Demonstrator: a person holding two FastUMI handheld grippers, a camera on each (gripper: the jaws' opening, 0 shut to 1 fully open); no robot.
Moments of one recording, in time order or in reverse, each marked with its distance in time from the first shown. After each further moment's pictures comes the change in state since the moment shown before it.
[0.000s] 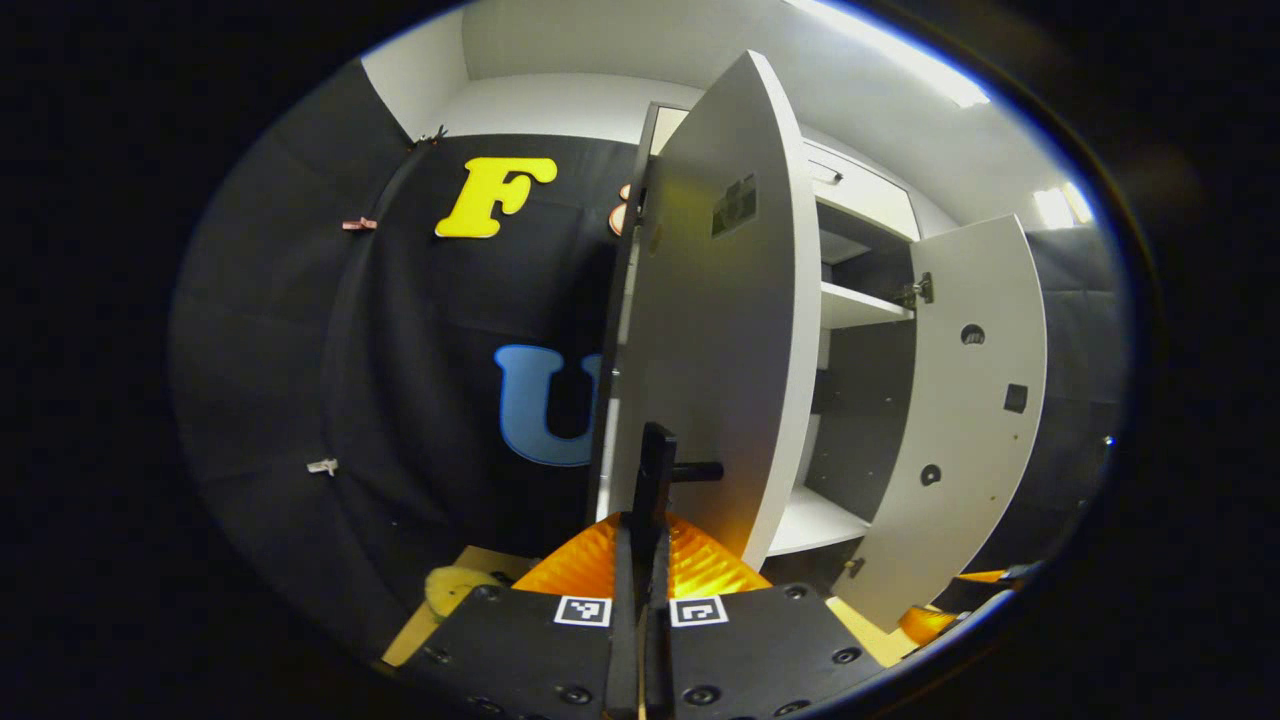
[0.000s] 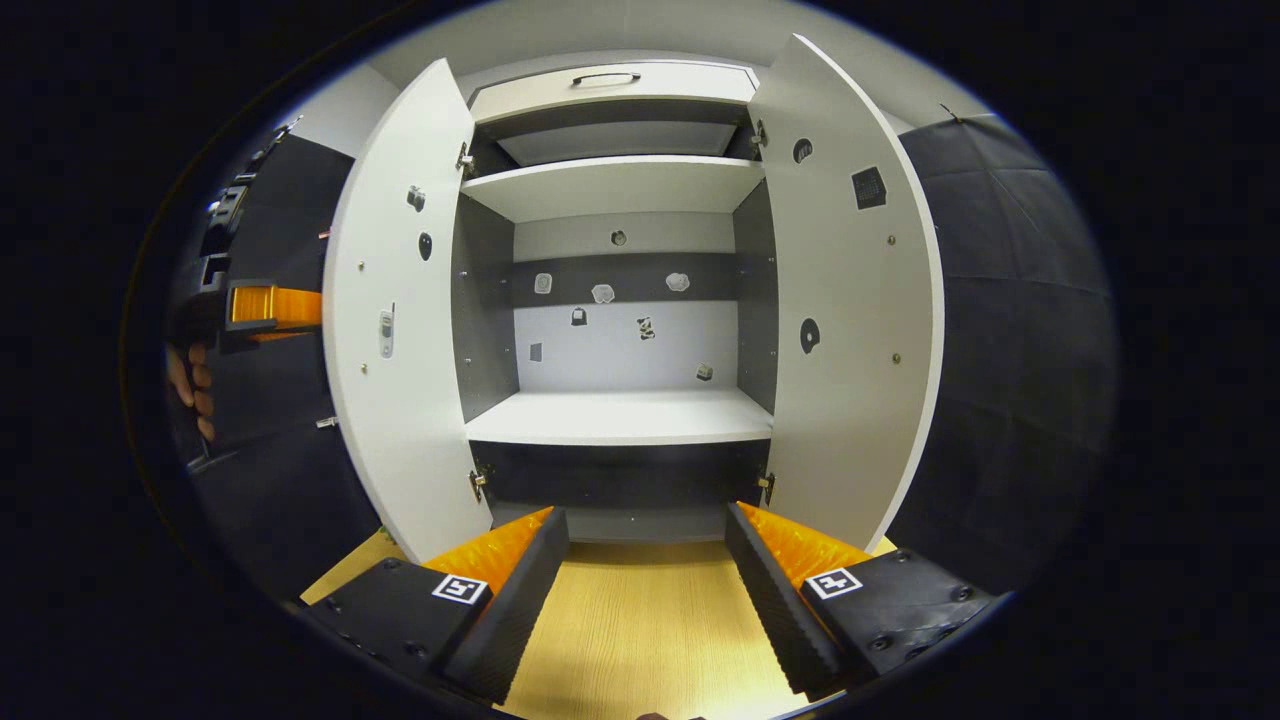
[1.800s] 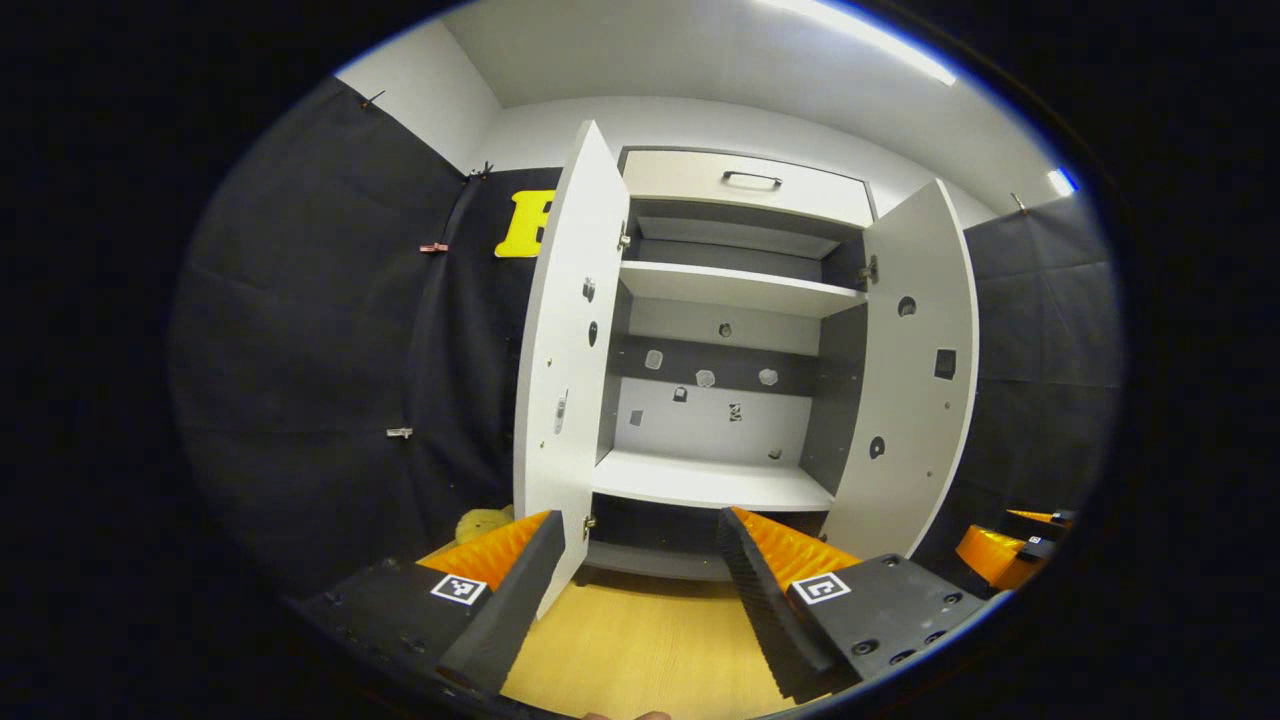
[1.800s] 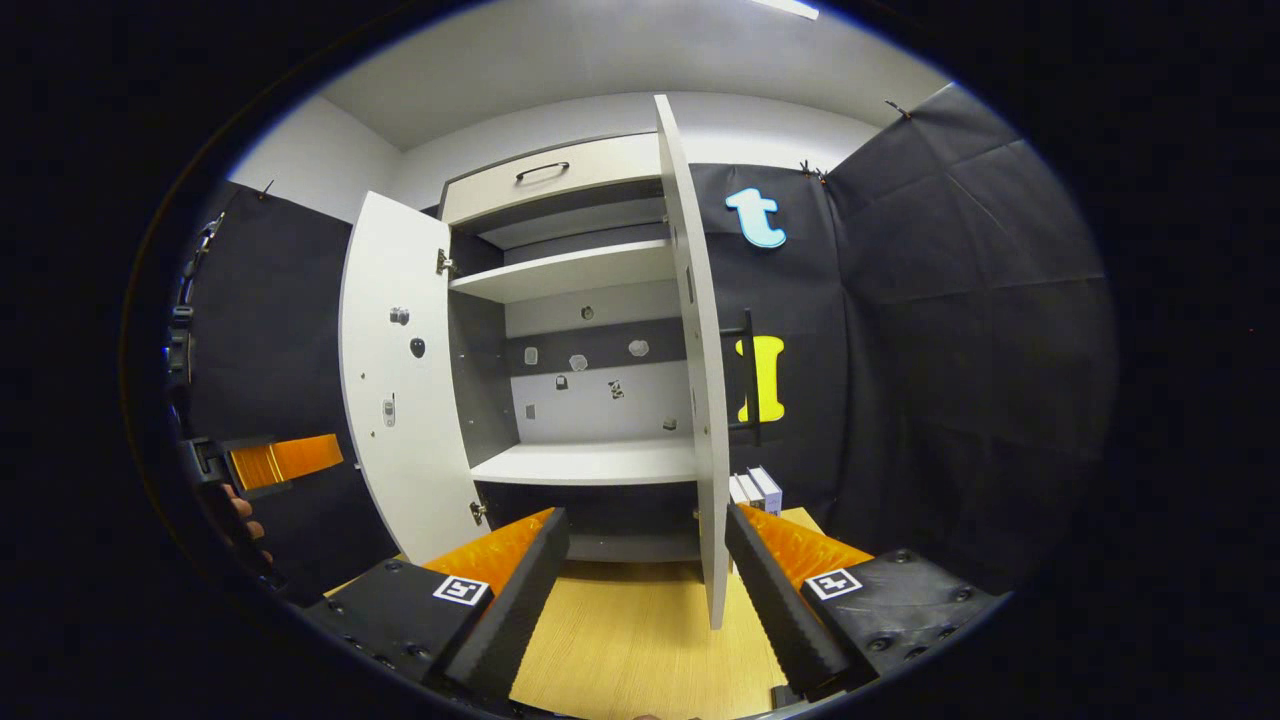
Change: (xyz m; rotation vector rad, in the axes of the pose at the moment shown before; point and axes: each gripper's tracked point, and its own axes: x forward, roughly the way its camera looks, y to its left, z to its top) left arm -0.152 -0.152 -0.053 -0.027 -0.022 0.217; right arm -0.105 -0.137 0.058 0.083 -0.127 0.099
